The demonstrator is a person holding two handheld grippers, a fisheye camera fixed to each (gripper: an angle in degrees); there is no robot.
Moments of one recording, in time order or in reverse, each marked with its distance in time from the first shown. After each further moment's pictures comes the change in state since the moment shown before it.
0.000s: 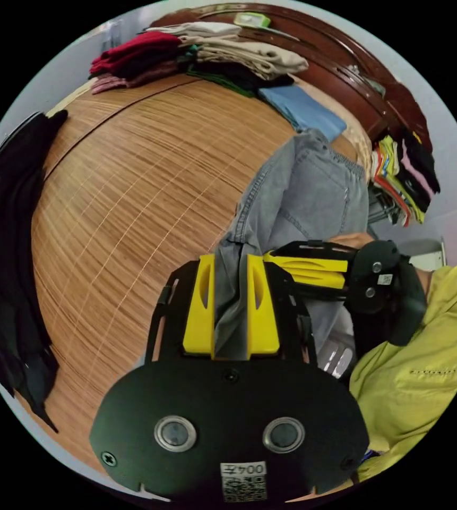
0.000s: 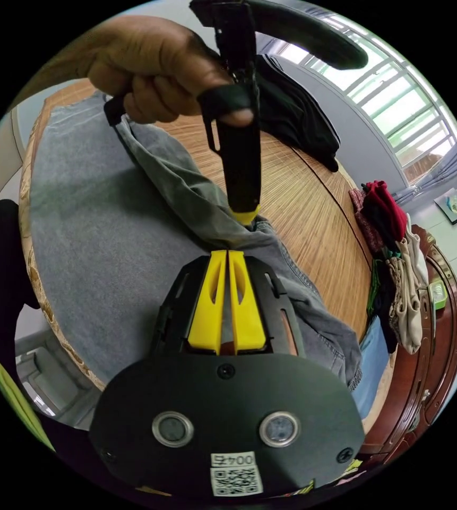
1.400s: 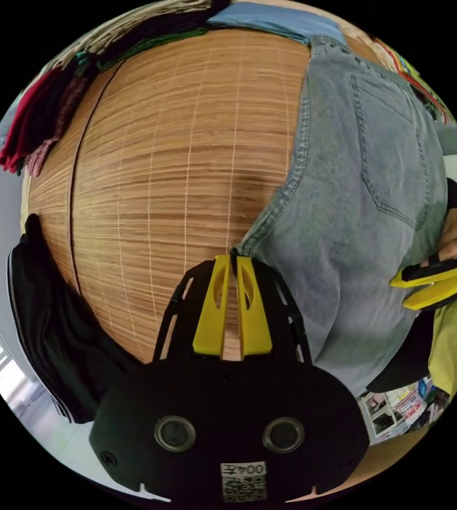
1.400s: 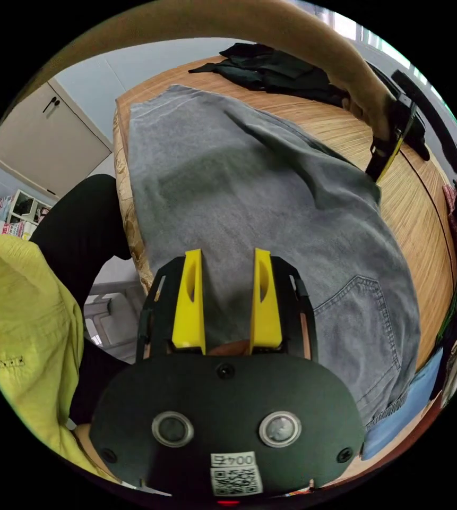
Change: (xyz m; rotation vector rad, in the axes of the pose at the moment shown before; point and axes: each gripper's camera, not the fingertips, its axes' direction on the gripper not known) left arm -0.016 -0.181 0.190 -0.346 -0.319 0.408; right arm 0.064 -0.028 -0.062 -0.106 -0.559 -0.140
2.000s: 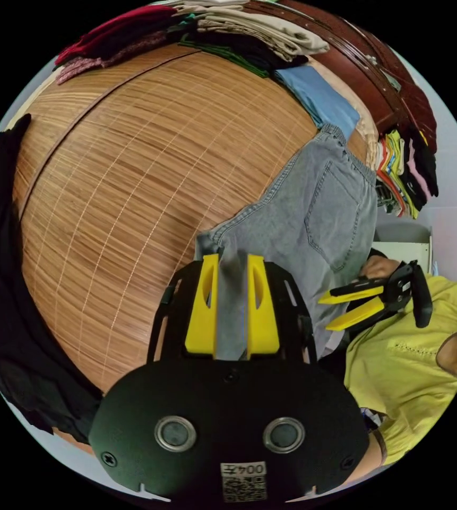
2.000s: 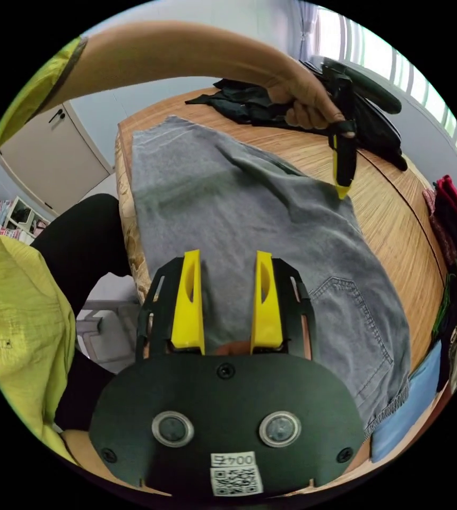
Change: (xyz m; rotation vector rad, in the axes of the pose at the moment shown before) left arm -0.050 0.062 -0.030 0.197 0.477 -0.317; right arm -0.011 0.008 -0.064 0.169 0.052 -0.001
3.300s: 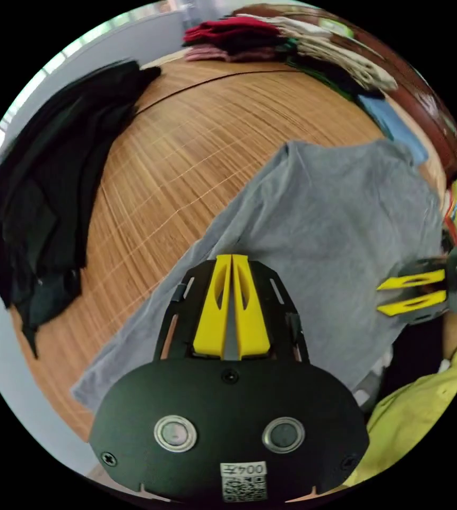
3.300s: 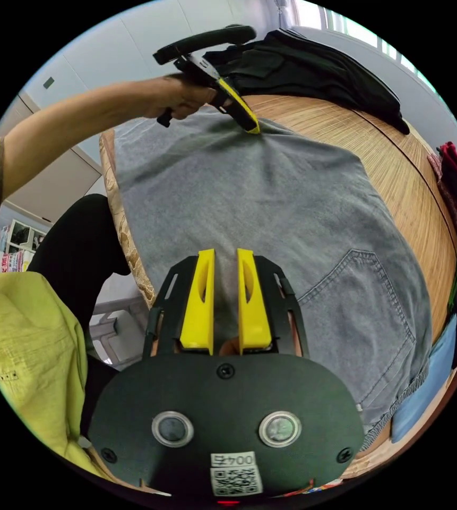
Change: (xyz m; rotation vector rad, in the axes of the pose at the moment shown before) left arm 0.012 0.254 -0.135 0.255 -0.270 -0.432; right arm 0.037 -0.034 -0.049 -0.122 -0.054 0.138
